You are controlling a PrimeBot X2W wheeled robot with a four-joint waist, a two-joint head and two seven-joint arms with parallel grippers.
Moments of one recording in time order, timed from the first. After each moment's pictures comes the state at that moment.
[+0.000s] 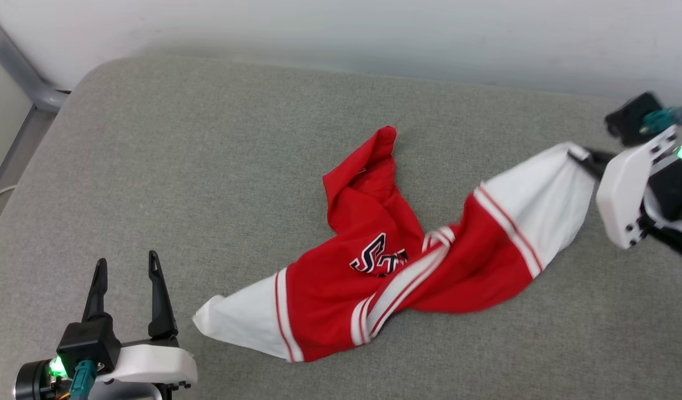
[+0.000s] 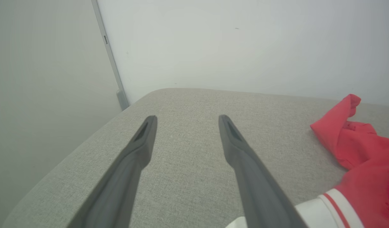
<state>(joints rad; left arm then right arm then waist) 0.01 0.21 -0.06 0.00 -0.21 0.24 -0.26 -0.87 -0.70 0.90 0.47 0.73 0.13 0.28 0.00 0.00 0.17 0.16</state>
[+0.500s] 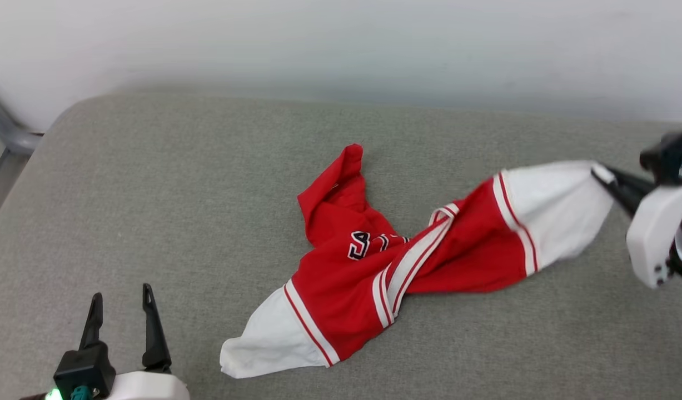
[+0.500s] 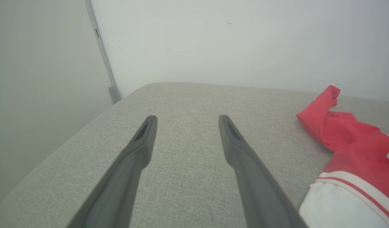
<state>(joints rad) 0.08 0.15 0.02 0.03 -0.17 0.19 -0.26 -0.76 -0.79 0.80 0.38 0.65 0.13 0.12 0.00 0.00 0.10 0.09</state>
